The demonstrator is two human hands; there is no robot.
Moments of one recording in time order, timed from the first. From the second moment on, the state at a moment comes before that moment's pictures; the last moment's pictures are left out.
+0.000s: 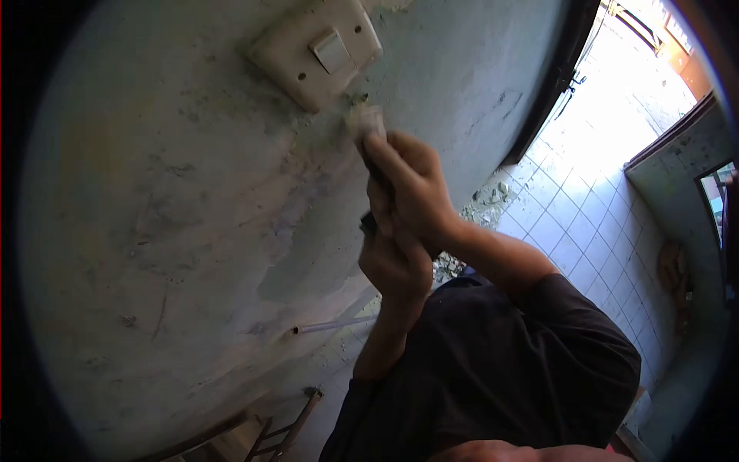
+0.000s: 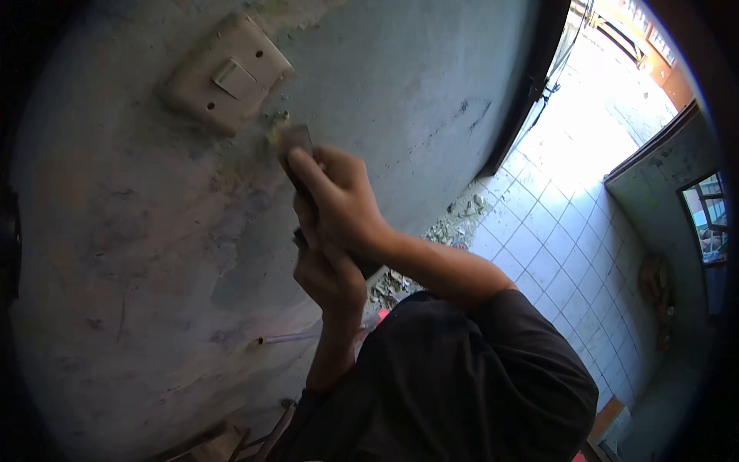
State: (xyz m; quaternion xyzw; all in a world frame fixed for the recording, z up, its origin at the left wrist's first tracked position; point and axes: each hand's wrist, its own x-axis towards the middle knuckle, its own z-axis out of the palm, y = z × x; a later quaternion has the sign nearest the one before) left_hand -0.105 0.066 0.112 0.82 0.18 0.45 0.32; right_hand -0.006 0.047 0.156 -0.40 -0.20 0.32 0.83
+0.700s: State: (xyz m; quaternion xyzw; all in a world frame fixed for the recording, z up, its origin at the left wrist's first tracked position) left_hand -0.102 0.058 0.120 0.82 0.19 0.43 0.33; right_hand 0.000 0.046 0.159 -0.40 -0.21 0.26 0.85
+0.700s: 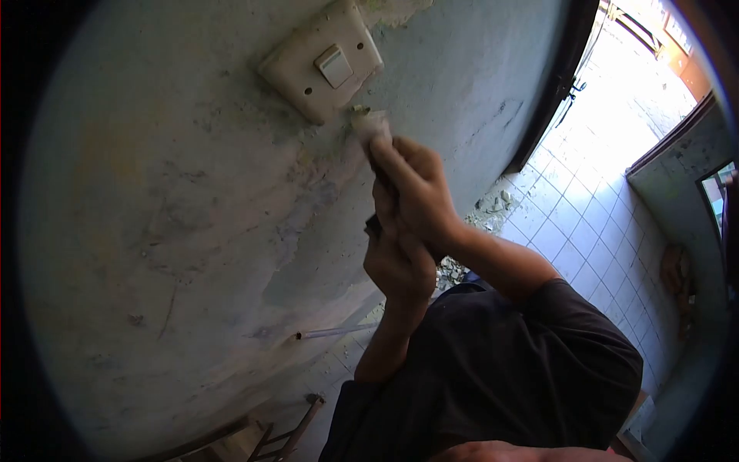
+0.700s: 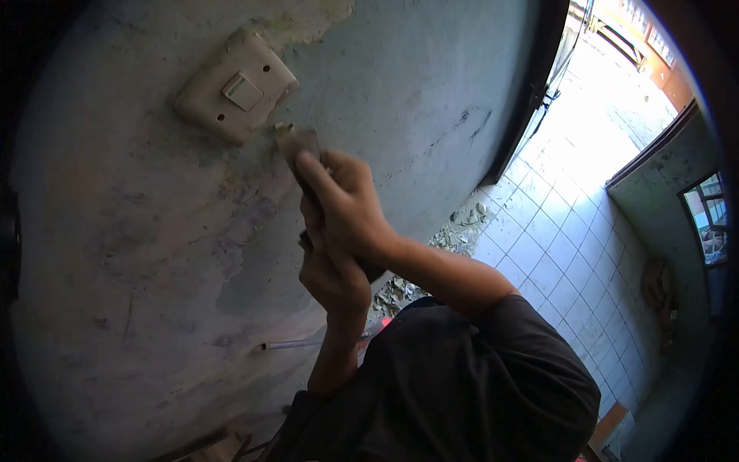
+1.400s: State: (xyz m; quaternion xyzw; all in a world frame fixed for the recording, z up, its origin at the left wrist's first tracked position) left_hand -0.093 0.058 0.113 0.76 0.19 0.50 0.37; right_hand -0.002 0.045 0.158 -0.46 -0.24 0.27 0.81
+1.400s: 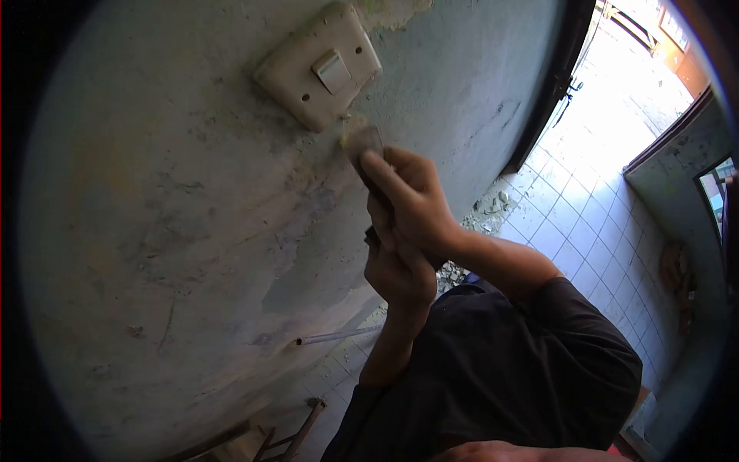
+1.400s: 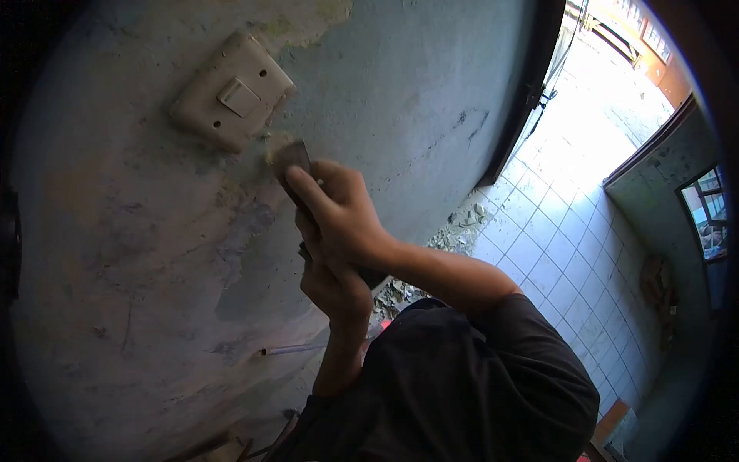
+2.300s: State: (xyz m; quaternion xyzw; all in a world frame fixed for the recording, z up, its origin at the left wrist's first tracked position) left_hand -0.106 0.067 0.121 0.83 0.19 0.39 0.34; right_hand -0.006 0.048 0.160 -0.47 -0.23 0.27 0.81
